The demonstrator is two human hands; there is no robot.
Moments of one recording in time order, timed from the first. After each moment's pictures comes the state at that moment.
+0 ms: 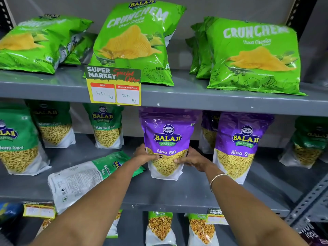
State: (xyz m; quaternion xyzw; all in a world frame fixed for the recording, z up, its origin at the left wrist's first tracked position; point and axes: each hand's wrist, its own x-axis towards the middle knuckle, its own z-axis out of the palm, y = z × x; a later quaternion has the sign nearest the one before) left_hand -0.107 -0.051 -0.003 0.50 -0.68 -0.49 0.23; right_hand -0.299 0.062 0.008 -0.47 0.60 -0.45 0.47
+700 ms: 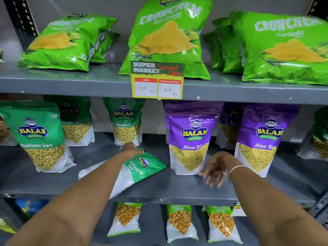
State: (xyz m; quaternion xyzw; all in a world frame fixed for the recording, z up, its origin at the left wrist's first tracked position) left_hand 0.006 -0.100 0.008 0.56 -0.73 -0.37 0.16; right_hand -0.285 0.058 0.003 -0.30 0.74 -0.04 0.60
